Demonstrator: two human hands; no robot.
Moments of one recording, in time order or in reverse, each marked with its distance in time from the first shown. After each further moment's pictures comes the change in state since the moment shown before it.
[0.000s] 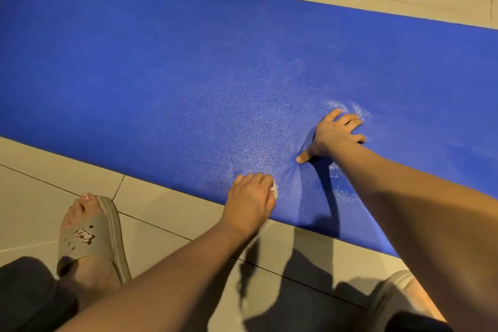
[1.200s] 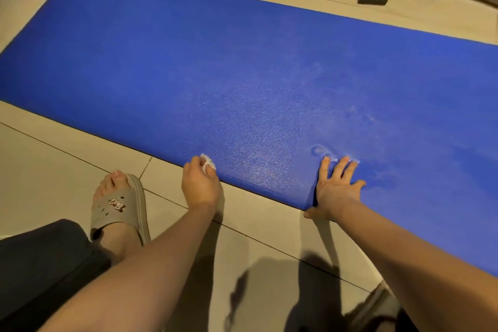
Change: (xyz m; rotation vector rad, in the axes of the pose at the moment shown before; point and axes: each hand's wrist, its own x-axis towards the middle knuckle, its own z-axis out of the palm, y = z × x) left_hand -0.050 -0.084 -0.039 -0.313 0.358 -0.864; right_hand -0.088 0.041 0.117 -0.396 0.086 -0.251
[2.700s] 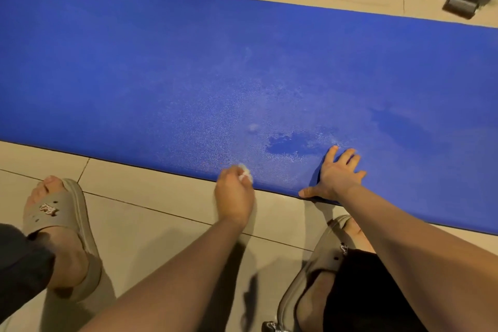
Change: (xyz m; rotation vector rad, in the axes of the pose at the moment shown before) left_hand -0.158 0.100 0.081 -0.063 -0.262 0.159; right_hand -0.020 0.136 0.046 0.341 -0.084 0.192
